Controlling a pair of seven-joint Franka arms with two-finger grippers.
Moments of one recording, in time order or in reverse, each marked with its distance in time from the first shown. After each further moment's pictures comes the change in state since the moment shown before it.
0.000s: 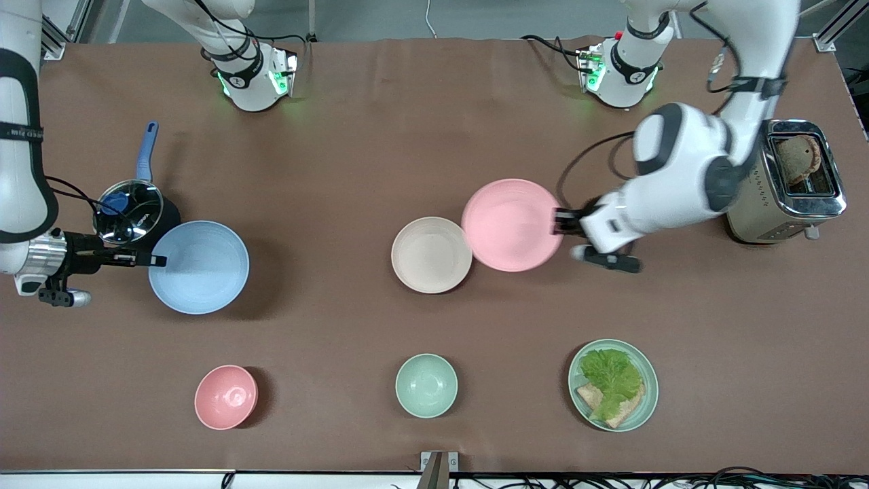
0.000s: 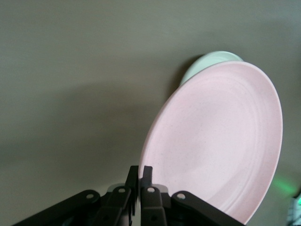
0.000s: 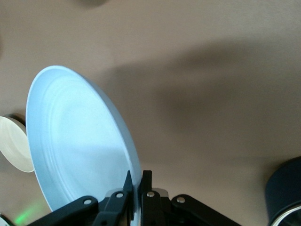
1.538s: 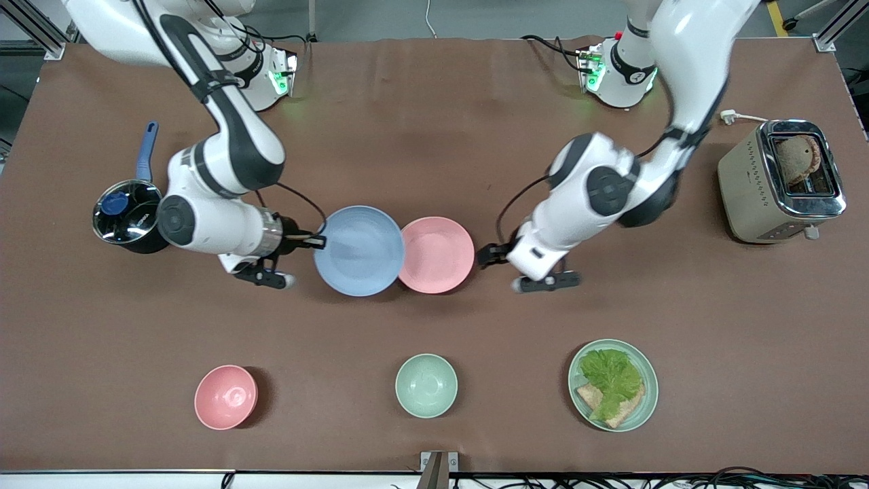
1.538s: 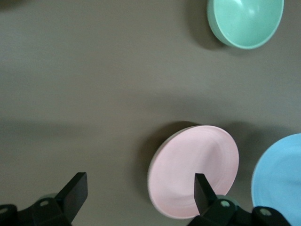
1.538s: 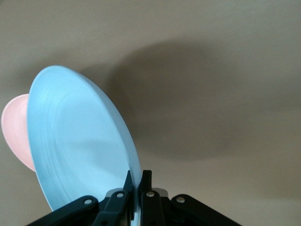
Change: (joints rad) left arm -0.055 0.097 -0.019 0.162 0.302 0.080 -0.513; right arm 0.115 -0.009 0.536 -0.174 -0.147 0.361 0.698
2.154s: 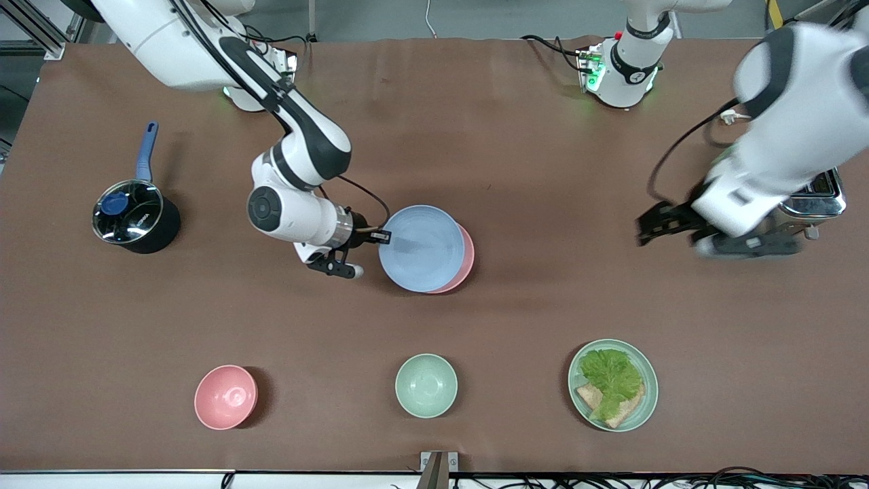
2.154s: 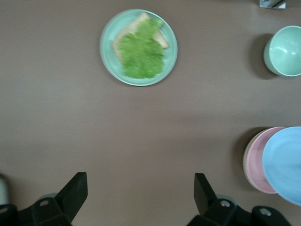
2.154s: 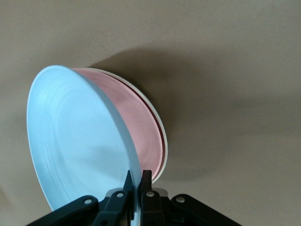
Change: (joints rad) left arm 0.006 -0.357 0.370 0.002 0.002 -0.318 0.482; right arm 0.048 0.162 0.145 -0.023 0.000 0.290 0.114
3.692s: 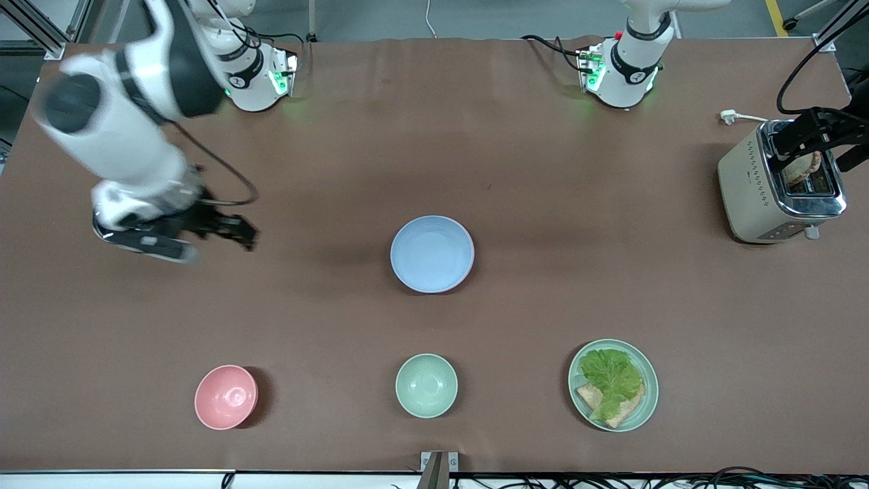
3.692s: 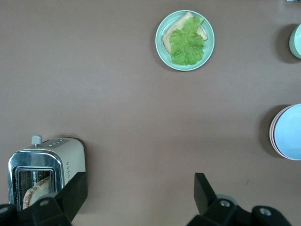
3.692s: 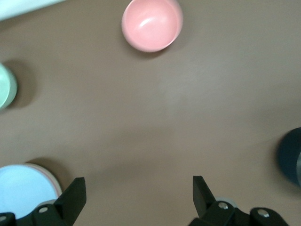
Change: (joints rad) left arm 0.063 -0.056 0.040 0.255 0.078 -0.370 0.090; right arm -0.138 -0.494 -0.271 0.116 -0.337 -0.478 -0.097
